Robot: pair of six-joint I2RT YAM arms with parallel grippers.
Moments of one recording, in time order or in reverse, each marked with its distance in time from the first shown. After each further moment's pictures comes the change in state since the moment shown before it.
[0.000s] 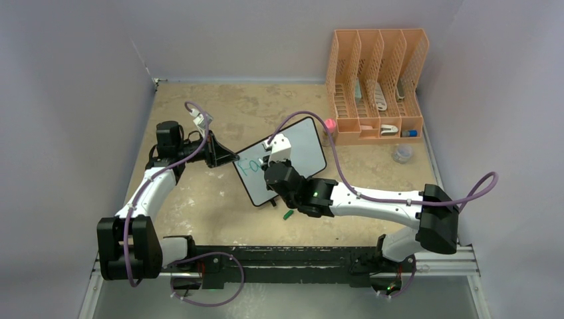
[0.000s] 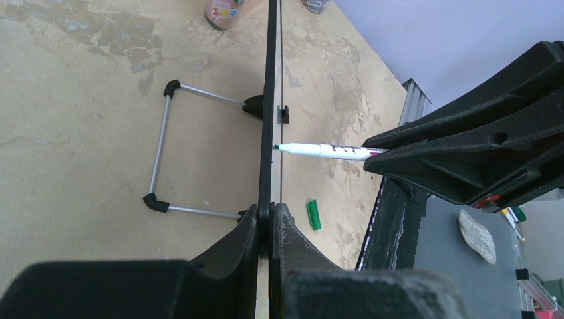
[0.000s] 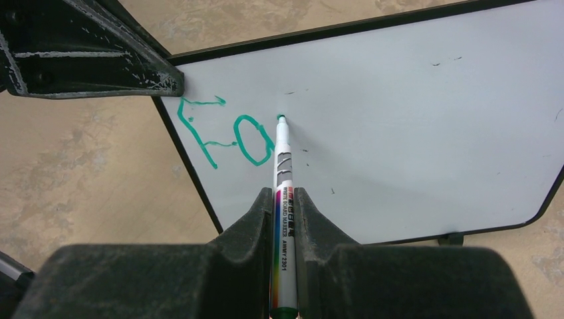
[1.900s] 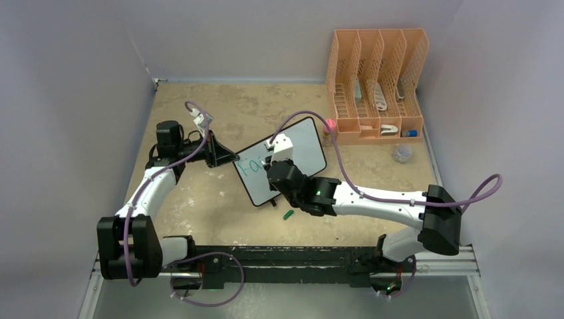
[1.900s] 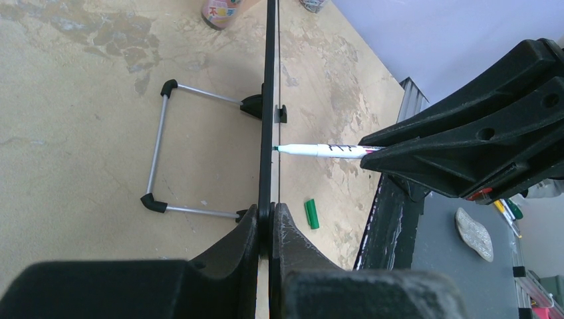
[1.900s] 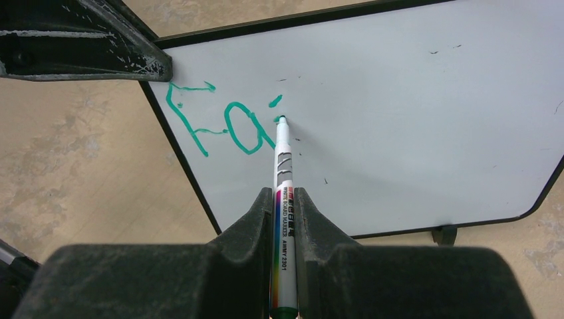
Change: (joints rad) left arm 0.000 0.005 0.004 -0.002 0.006 0.000; right arm -0.016 -0.022 -0.011 -0.039 -0.043 0.003
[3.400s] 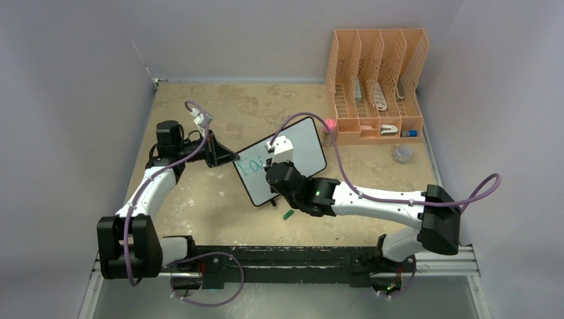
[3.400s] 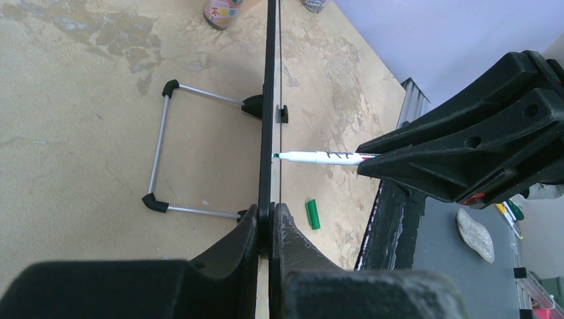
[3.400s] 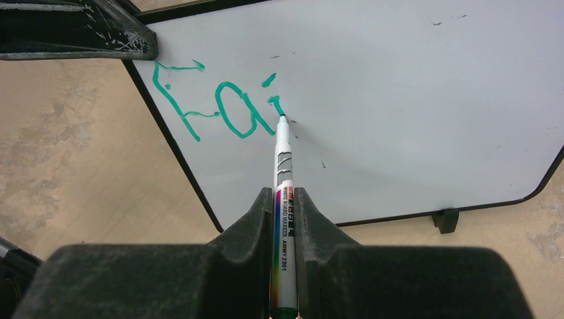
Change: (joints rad) left arm 0.000 0.002 0.002 0.000 -0.002 0.000; right arm 0.004 0.006 0.000 -0.051 -0.001 0.042
